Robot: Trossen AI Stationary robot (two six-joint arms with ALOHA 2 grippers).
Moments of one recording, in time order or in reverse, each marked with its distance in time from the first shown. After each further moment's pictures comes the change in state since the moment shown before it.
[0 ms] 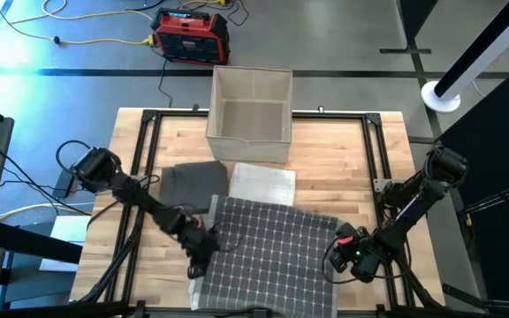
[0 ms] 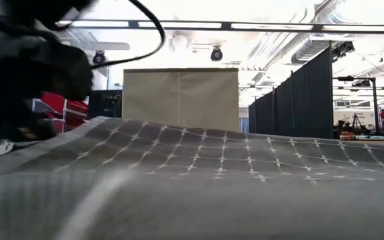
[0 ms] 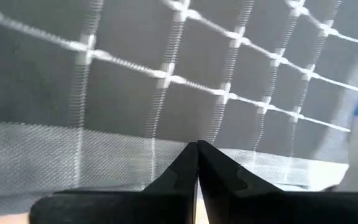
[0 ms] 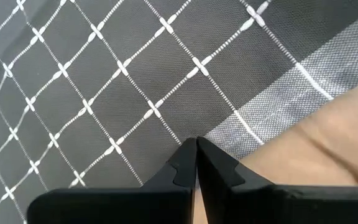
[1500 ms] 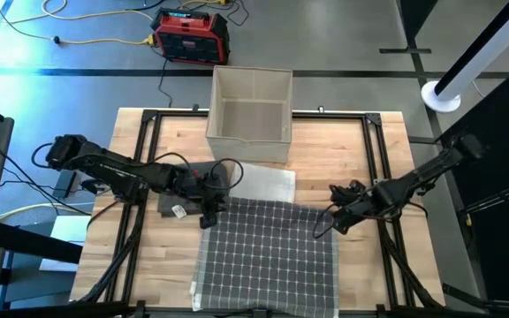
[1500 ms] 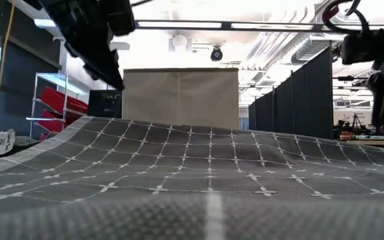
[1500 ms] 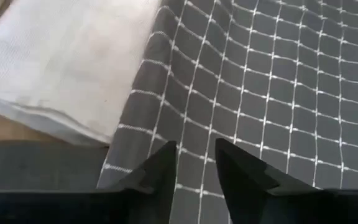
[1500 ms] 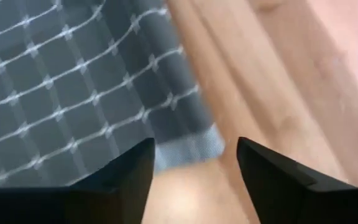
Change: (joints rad) left arm 0.357 -0.367 0.035 -0.218 -0.339 0.433; right arm -0.401 -0.320 -0.160 -0.125 -0.074 -0.694
